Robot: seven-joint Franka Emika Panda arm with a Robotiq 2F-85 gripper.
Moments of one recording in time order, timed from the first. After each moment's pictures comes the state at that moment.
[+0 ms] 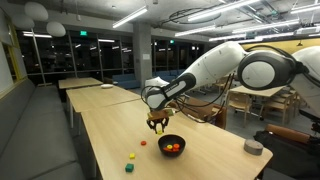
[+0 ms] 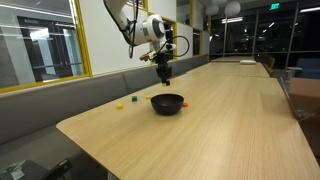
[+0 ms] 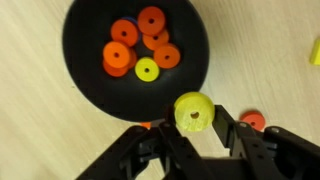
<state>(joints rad) 0.22 0.70 -0.15 -1.43 -0.09 2.13 0.77</state>
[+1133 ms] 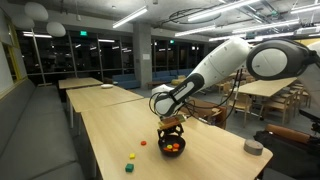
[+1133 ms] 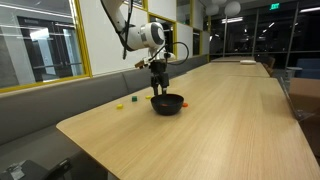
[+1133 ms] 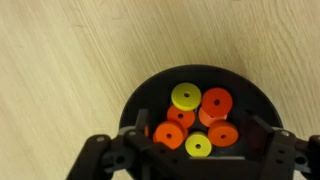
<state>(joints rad) 0.17 0.61 -0.09 -1.66 -0.09 2.06 0.76</state>
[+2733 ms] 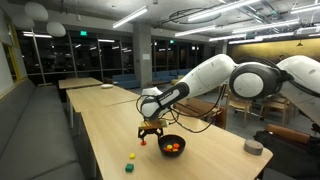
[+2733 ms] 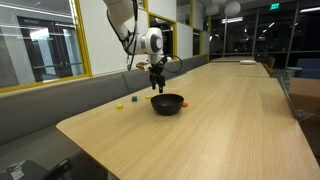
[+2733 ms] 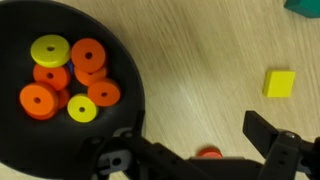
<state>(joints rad) 0.17 0.84 -0.04 -1.33 0.01 2.20 0.75</state>
